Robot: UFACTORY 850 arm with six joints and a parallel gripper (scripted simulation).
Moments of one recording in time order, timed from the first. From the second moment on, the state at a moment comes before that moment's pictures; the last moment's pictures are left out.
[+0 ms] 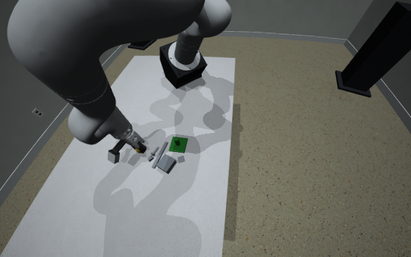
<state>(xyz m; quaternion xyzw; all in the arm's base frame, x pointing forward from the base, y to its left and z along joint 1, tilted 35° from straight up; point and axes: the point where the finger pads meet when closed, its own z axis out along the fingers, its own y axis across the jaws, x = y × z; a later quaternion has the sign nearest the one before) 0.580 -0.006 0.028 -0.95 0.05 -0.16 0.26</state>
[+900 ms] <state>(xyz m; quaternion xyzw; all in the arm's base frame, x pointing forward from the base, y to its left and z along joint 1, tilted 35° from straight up) 0.580 -0.005 0.027 -0.95 0.05 -0.16 0.26</state>
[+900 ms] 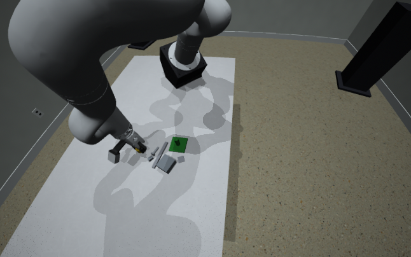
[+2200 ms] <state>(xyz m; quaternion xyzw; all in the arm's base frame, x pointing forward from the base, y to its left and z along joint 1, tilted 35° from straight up) 0.547 -0.011 0.093 -0.95 0.05 -0.16 0.26</state>
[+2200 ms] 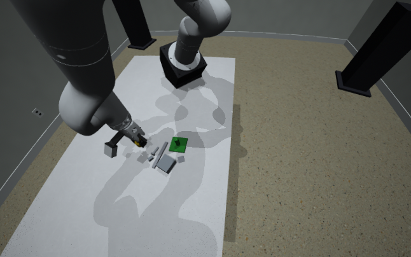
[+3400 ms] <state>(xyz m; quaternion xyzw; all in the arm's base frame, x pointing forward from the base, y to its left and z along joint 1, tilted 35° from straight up) 0.464 0.128 0.136 -0.95 0.05 -0.16 0.26</state>
